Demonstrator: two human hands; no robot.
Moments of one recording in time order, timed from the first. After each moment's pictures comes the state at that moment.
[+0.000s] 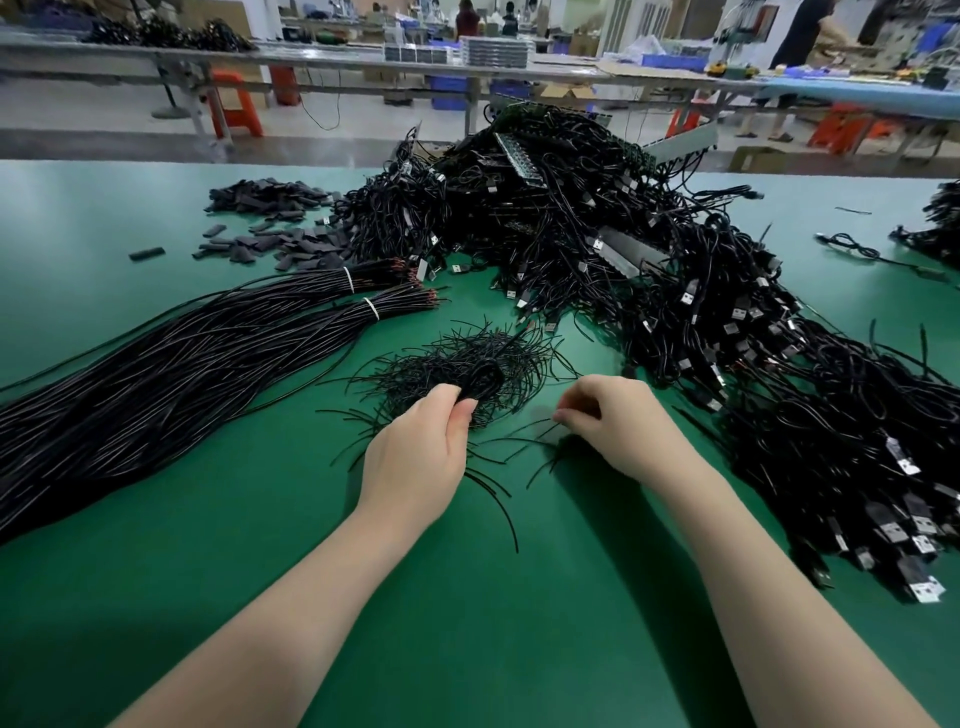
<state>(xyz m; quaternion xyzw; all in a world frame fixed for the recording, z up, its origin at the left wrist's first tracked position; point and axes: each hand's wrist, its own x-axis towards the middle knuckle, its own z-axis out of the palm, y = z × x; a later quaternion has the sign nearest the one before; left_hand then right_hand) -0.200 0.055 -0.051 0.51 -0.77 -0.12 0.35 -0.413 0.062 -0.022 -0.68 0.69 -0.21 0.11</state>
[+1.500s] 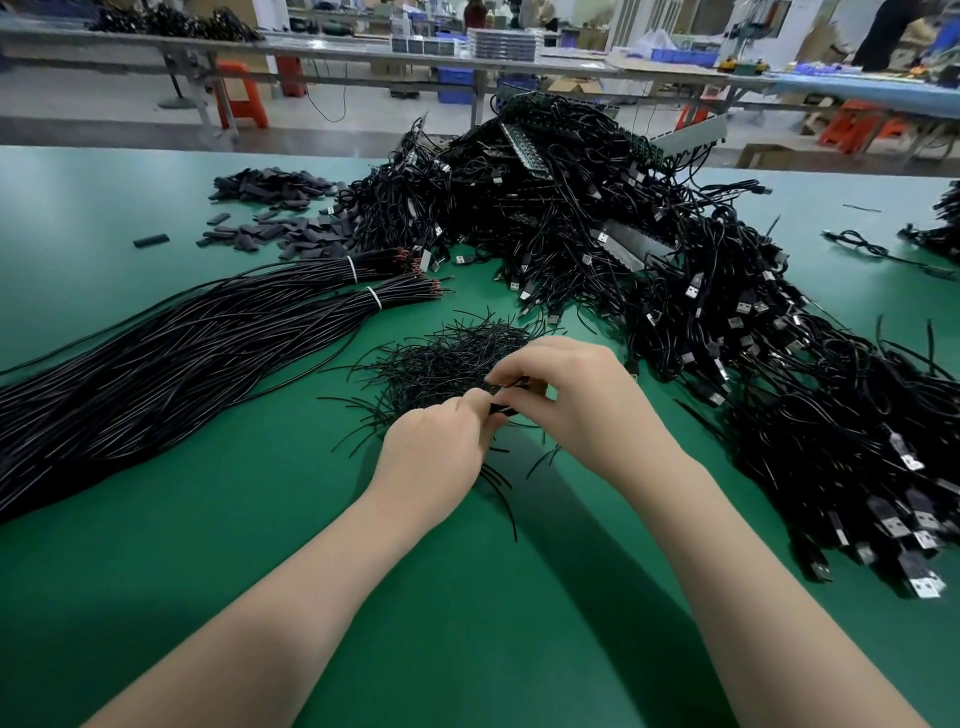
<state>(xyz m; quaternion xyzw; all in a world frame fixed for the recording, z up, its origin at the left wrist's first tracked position) -0.210 0.055 -0.051 0.49 -0.84 0.01 0.22 -0.362 0.086 0.021 -0.78 0.54 -0.30 0.07</state>
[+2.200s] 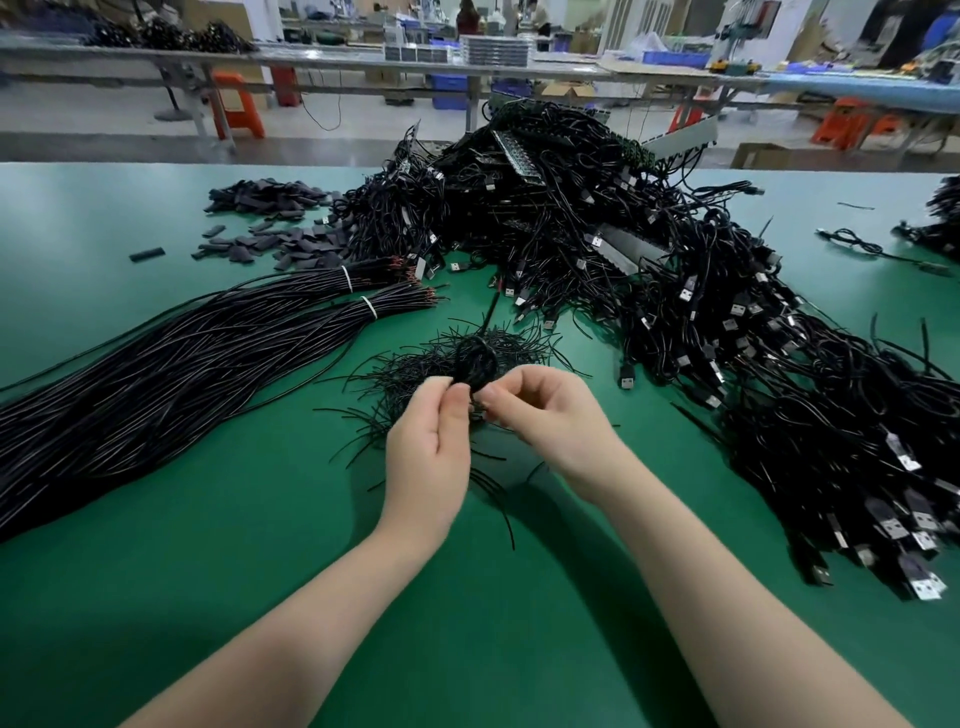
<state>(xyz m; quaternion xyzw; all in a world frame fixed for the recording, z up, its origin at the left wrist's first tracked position) -0.219 0.073 -0.047 0.44 -0.64 -0.30 0.55 -0.357 0.072 -0.020 -0.59 0.48 -0.48 0.43</state>
